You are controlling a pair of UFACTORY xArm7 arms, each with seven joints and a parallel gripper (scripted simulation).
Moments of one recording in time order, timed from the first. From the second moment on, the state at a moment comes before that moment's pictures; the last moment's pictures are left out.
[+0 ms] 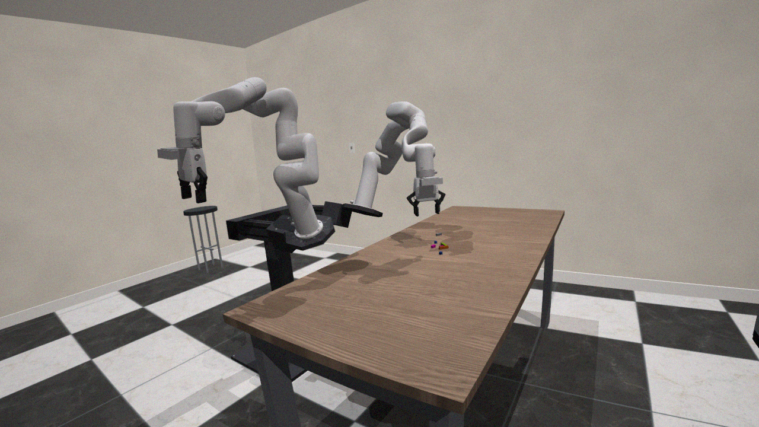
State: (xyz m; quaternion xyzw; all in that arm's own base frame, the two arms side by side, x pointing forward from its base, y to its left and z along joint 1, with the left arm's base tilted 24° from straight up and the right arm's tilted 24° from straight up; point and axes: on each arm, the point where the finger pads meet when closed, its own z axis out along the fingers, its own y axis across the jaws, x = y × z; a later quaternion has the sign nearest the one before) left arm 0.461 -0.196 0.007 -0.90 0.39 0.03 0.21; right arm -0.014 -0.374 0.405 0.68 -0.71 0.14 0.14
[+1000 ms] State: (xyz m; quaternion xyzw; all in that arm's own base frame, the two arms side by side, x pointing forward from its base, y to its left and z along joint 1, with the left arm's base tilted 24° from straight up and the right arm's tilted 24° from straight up) left arm 0.470 -0.133 -0.003 -0.98 -0.01 -0.05 0.20; right arm -0.014 -0.374 0.405 0.68 -0.71 0.14 0.14
